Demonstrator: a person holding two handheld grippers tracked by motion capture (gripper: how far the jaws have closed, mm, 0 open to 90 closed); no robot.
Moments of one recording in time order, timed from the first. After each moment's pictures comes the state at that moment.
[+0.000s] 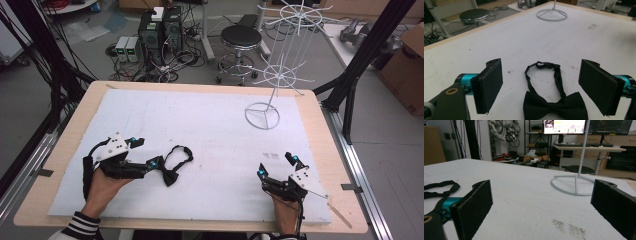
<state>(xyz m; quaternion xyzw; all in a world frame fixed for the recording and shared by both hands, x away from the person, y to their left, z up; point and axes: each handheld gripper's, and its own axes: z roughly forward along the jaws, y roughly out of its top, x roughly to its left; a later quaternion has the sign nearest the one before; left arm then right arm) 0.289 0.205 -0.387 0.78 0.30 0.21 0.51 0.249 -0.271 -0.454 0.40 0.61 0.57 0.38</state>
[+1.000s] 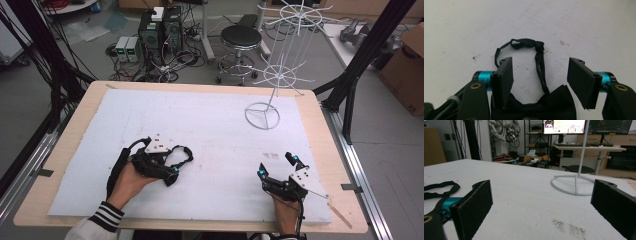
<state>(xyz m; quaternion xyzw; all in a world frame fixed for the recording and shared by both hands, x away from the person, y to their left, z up) 0.312 0.139 -0.401 0.87 0.29 0.14 0.37 0.249 -0.272 -0.454 0.40 0.60 0.58 0.37</state>
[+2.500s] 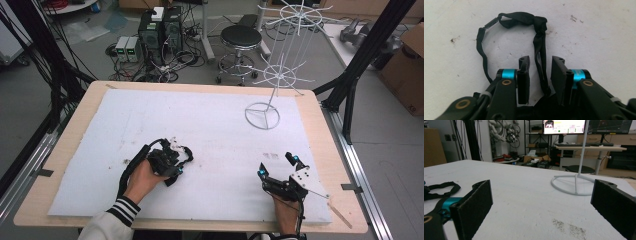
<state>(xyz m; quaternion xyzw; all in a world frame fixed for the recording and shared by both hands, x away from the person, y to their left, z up) 0.326 0.107 -0.417 0.91 0.31 0.12 0.25 0.249 -0.273 -0.454 0.40 0.60 0.58 0.37</state>
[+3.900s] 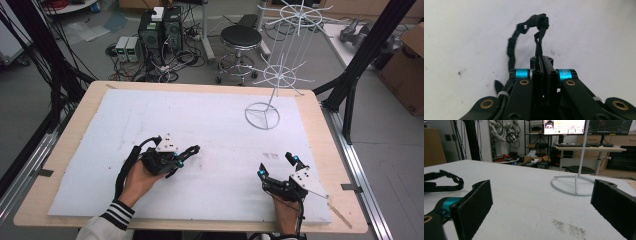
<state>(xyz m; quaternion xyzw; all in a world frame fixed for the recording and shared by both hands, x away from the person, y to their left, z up) 0.313 0.122 -0.395 0.87 0.26 0.14 0.41 0.248 -0.272 -0.454 0.40 0.60 0.58 0.37</state>
